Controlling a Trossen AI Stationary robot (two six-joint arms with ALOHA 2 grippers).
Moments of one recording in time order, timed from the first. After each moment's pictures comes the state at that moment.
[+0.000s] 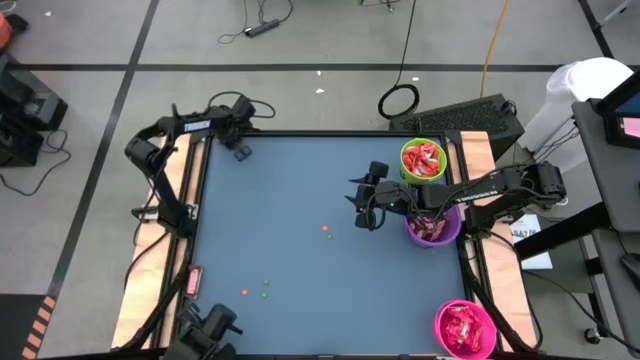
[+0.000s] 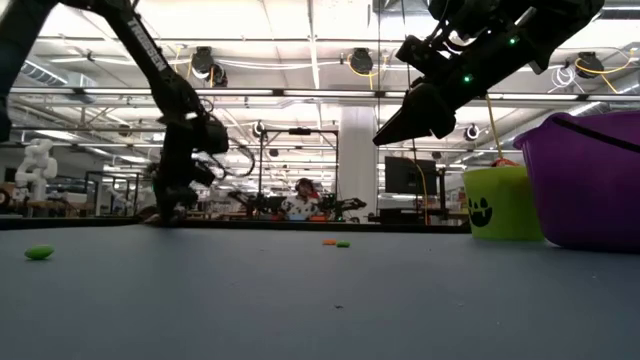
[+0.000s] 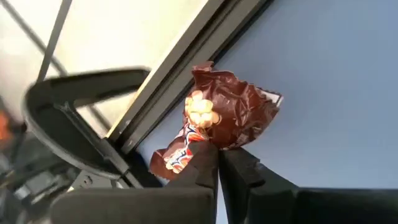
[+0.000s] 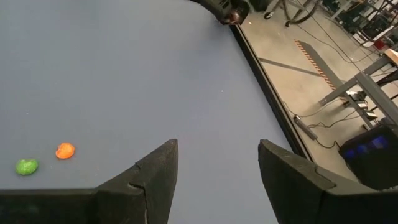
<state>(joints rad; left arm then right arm) 1.04 1.78 1.06 -0.65 -0.38 0.34 -0.03 1.38 0.69 0.18 0.44 -0.23</state>
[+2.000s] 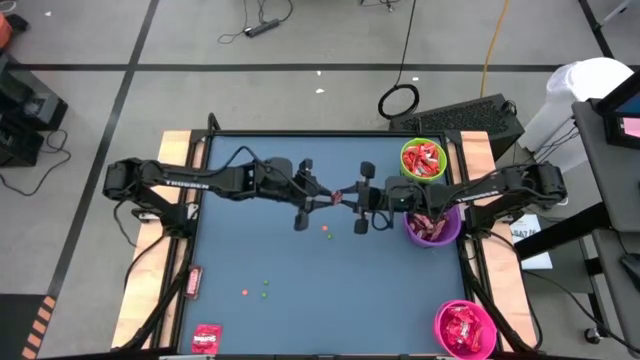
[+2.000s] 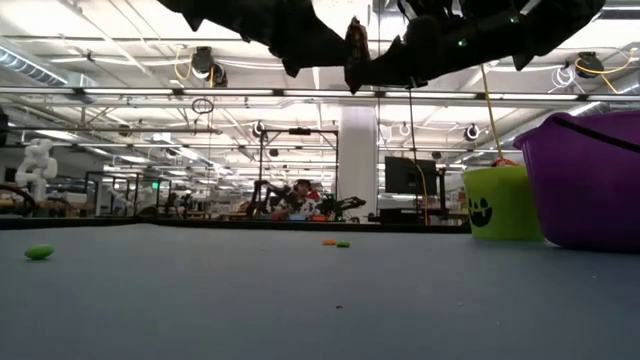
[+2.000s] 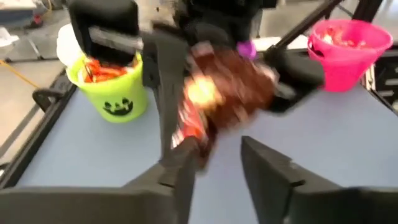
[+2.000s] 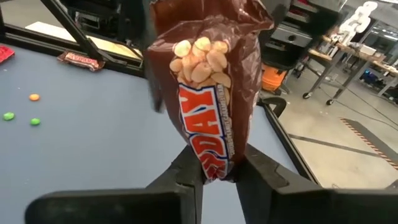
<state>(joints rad) 0.09 1.49 1.06 0.05 0.12 0.11 -0.03 1.37 0.69 0.49 0.16 -0.29</state>
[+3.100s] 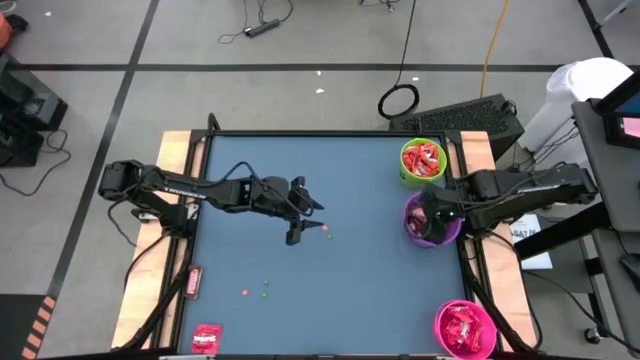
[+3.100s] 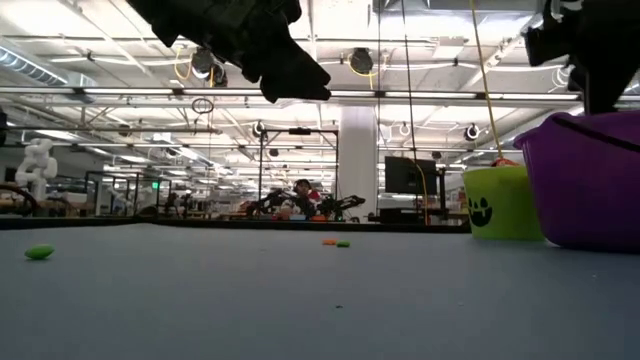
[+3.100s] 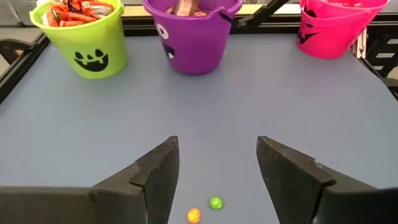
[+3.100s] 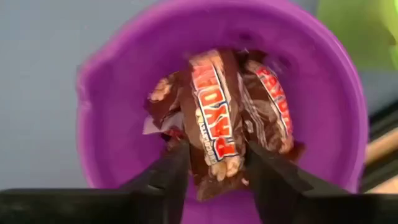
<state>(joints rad) 0.01 1.46 0.90 0.10 0.08 0.03 0.13 0.96 0.92 -1.35 0.10 0.73</state>
